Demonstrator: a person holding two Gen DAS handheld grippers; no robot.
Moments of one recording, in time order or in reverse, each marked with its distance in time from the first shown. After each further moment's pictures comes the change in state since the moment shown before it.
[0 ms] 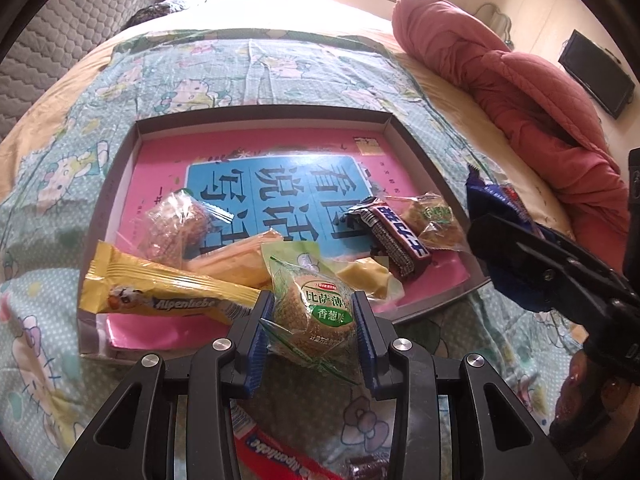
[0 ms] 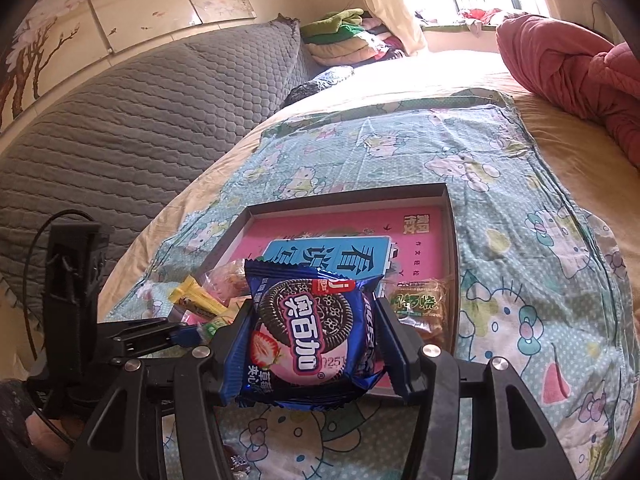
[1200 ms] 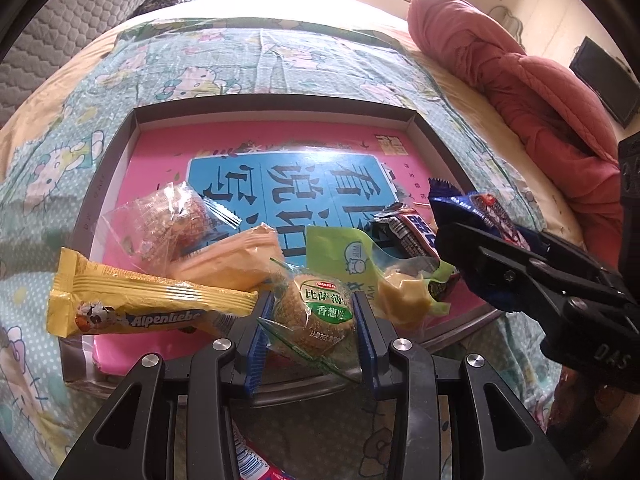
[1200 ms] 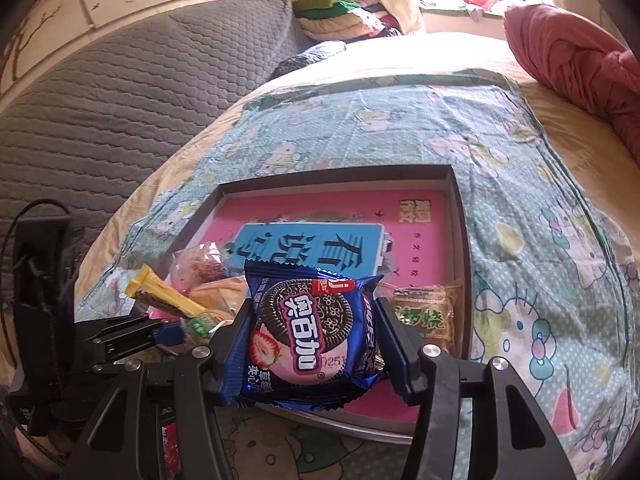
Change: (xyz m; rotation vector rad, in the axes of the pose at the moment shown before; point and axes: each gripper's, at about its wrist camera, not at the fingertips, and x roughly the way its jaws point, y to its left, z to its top) left arm 0.023 0.013 0.008 -0.035 0.010 0.009; right arm 0.046 -0.008 0.007 -0.006 0.099 -0.062
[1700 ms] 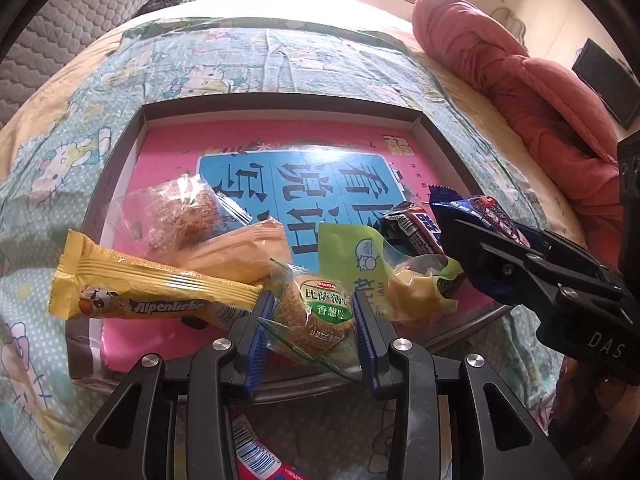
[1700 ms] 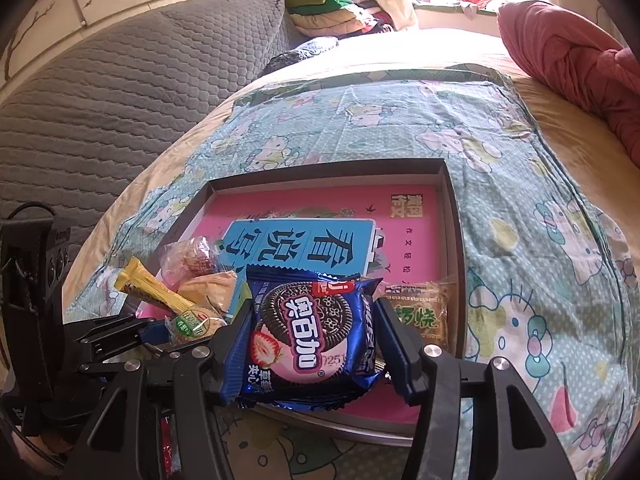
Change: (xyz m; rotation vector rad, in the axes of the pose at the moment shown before) left arm -0.002 0.005 -0.003 -0.006 0.002 0.008; right arm 0.003 0.000 0.000 -0.003 0.008 -0.030
